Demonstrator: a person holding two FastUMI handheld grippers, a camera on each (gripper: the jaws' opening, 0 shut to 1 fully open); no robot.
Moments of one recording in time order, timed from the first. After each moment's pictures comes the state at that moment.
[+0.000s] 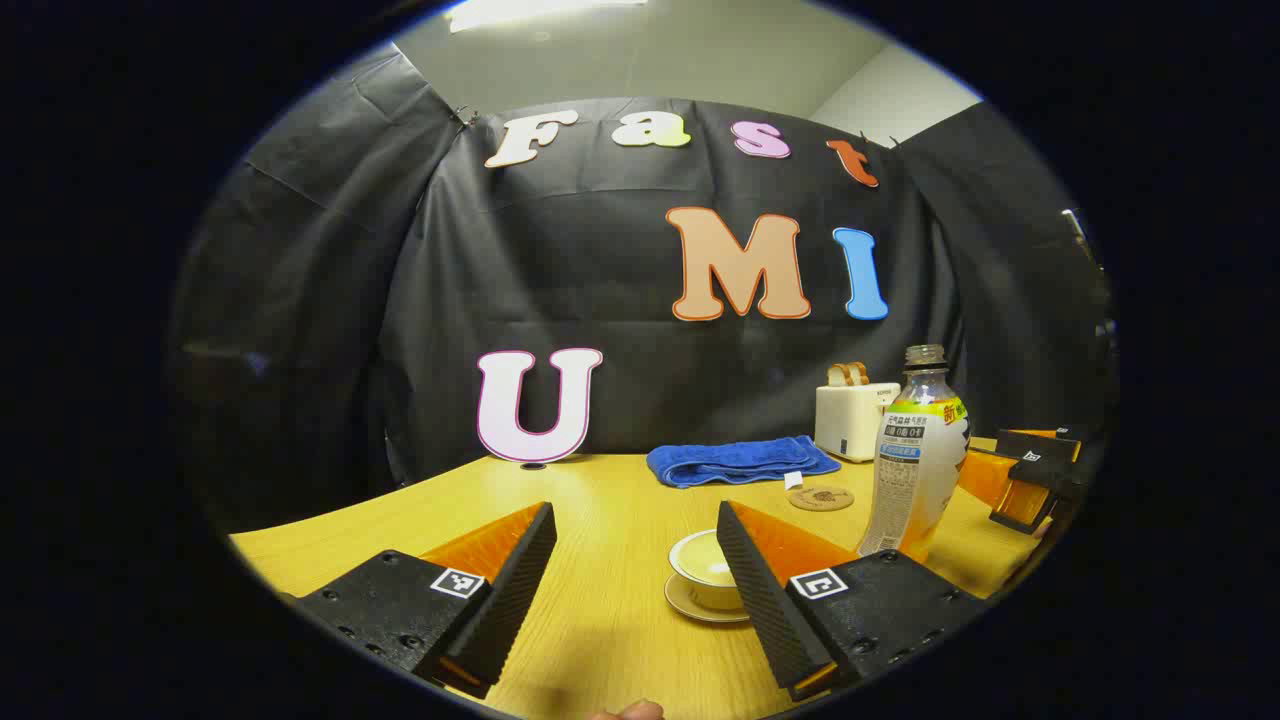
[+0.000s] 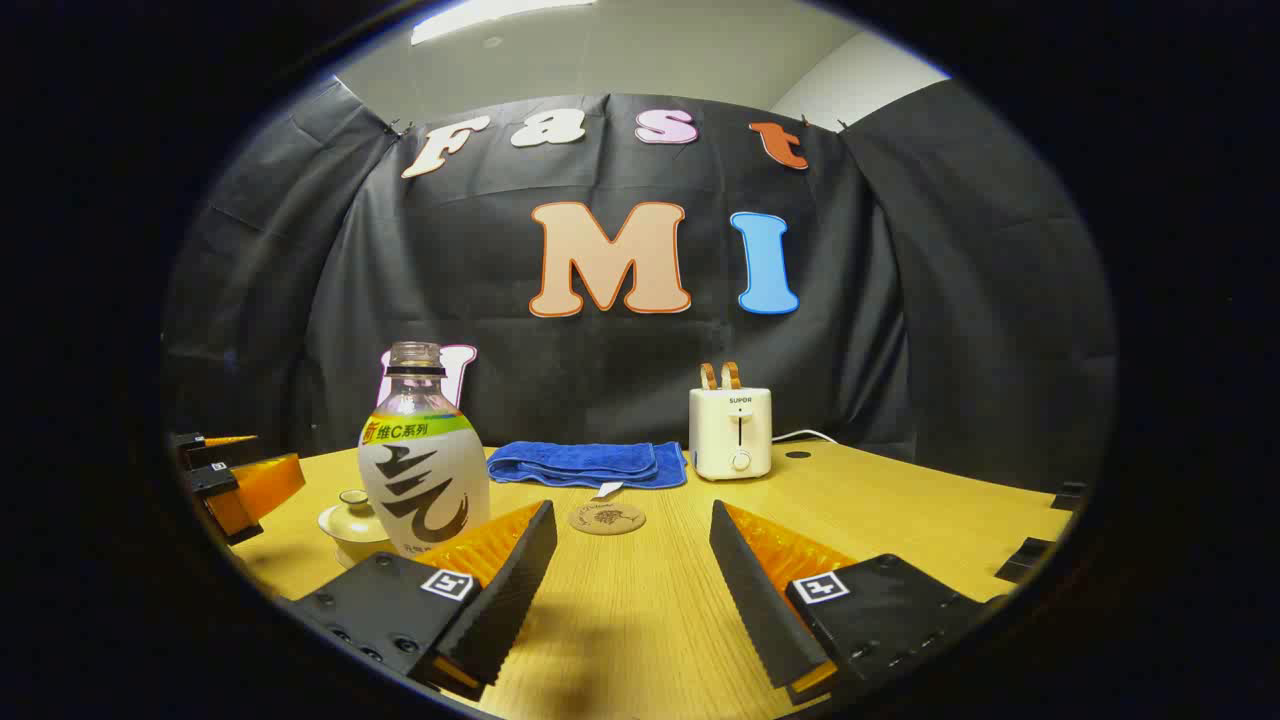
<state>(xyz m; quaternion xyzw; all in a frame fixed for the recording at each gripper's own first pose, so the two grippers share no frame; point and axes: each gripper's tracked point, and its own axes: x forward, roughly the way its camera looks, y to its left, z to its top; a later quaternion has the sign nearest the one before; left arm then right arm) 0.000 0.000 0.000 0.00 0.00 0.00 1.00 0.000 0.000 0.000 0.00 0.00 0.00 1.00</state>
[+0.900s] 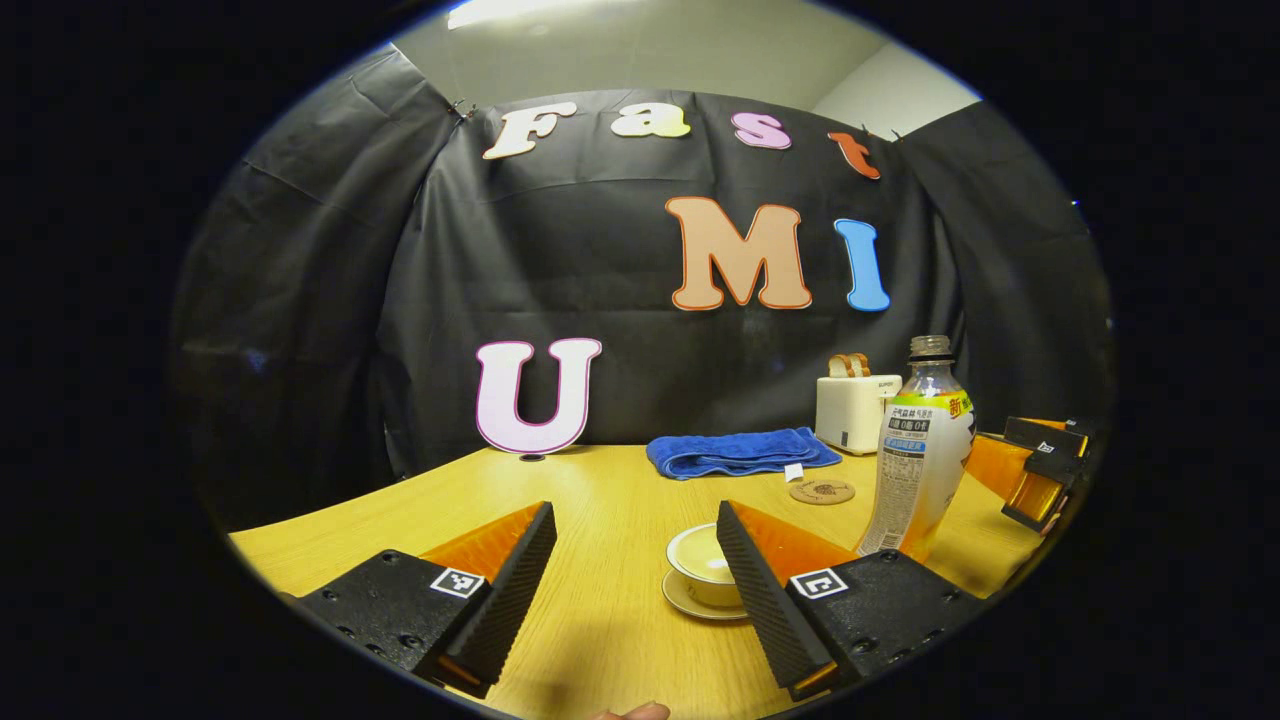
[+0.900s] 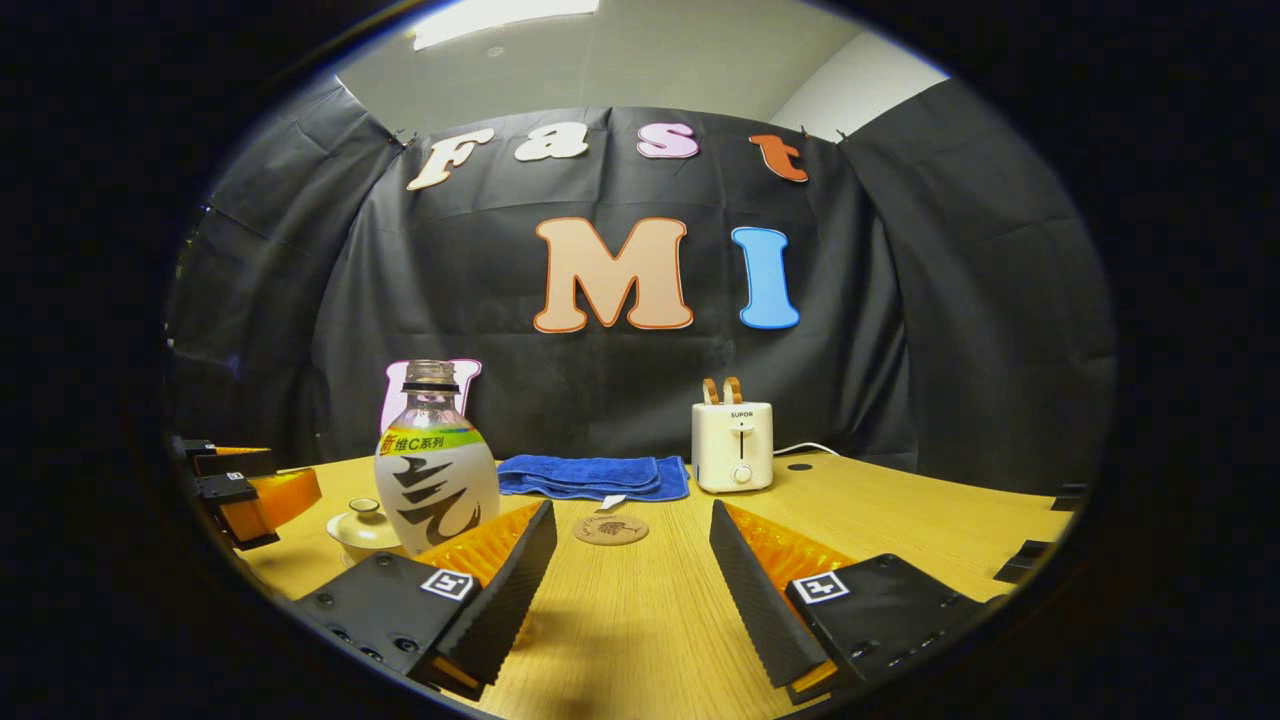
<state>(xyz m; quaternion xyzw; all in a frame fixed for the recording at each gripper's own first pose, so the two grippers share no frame) 0.002 -0.002 -0.004 0.00 0.01 0.00 1.00 -0.006 0.001 0.011 0.00 -0.03 0.01 1.00</state>
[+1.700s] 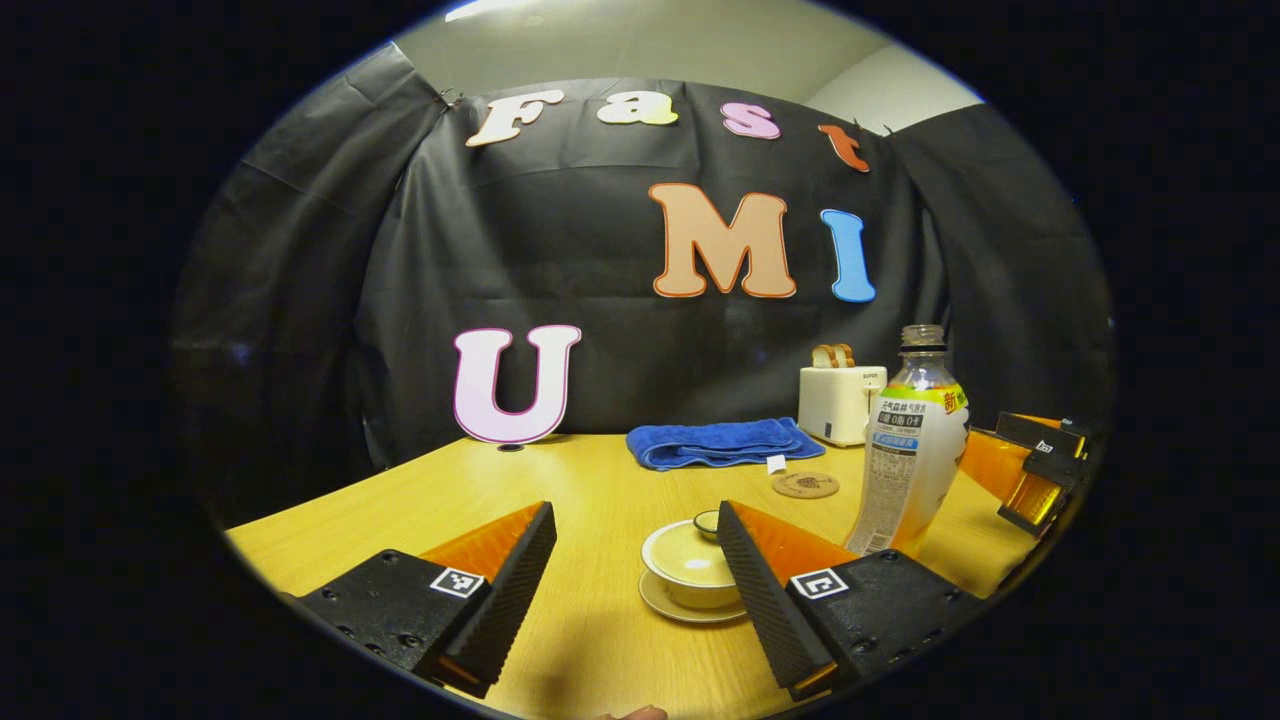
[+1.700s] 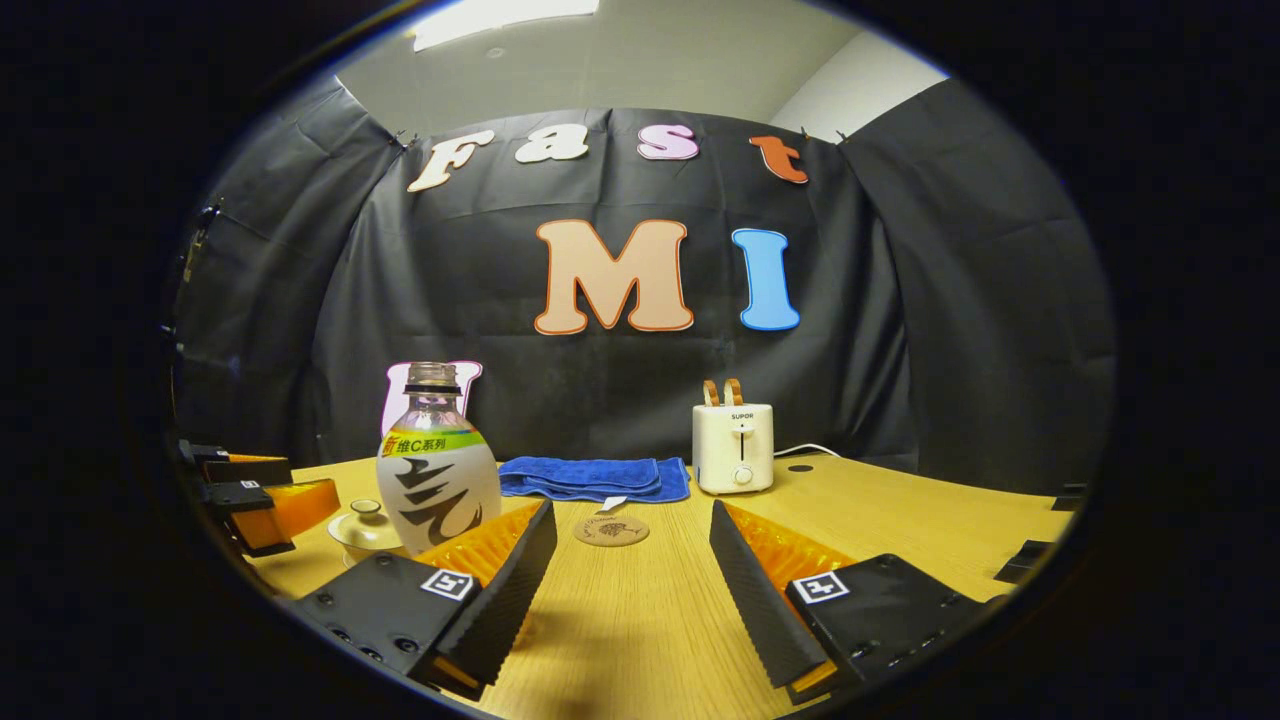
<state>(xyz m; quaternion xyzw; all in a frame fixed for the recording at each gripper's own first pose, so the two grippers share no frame) 0.014 -0.022 -0.014 -0.01 0.04 -0.03 1.00 -0.008 0.001 0.013 0.00 -0.03 0.01 1.00</state>
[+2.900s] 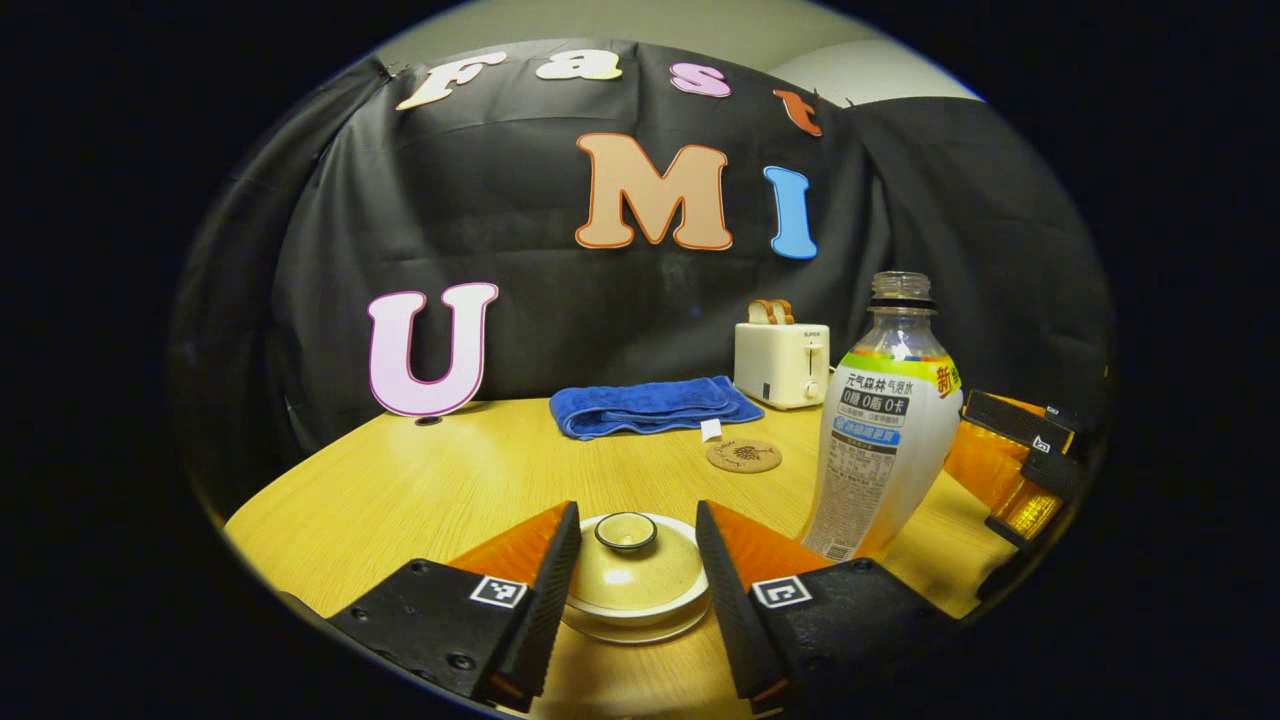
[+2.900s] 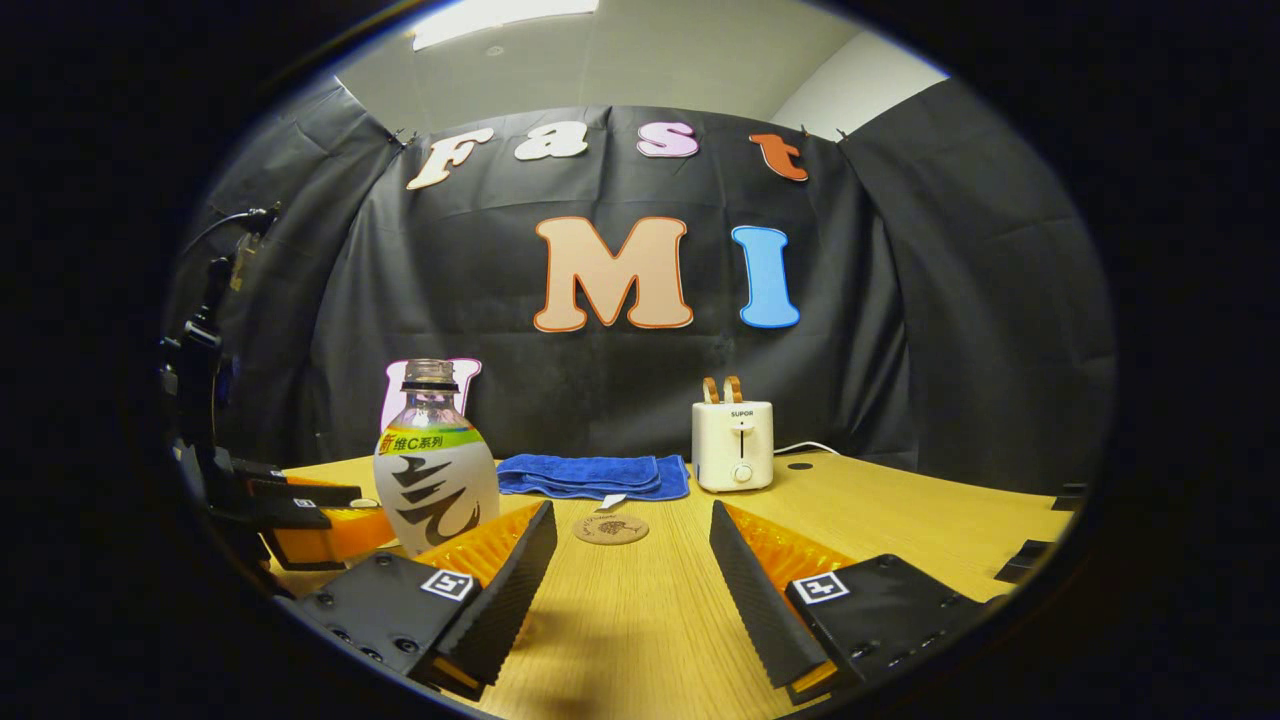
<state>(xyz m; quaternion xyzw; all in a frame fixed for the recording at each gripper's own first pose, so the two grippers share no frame) 0.041 -0.071 -0.037 0.00 0.10 -0.12 0.99 -0.006 0.000 0.010 0.00 -0.02 0.01 1.00</state>
